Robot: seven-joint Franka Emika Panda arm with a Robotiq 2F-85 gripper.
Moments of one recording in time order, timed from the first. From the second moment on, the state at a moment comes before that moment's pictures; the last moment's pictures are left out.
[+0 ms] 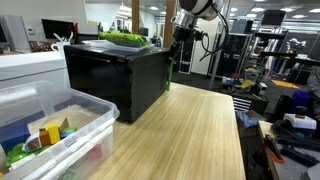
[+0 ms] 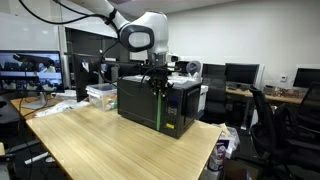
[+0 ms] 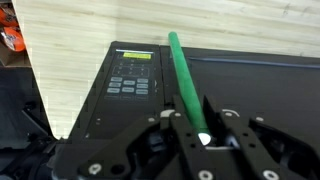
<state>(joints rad) -0.34 0.26 -0.08 -1.94 0.31 2.39 -0.77</state>
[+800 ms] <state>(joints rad) -0.33 0.12 -0.13 -2.10 0.24 2.32 -0.81</state>
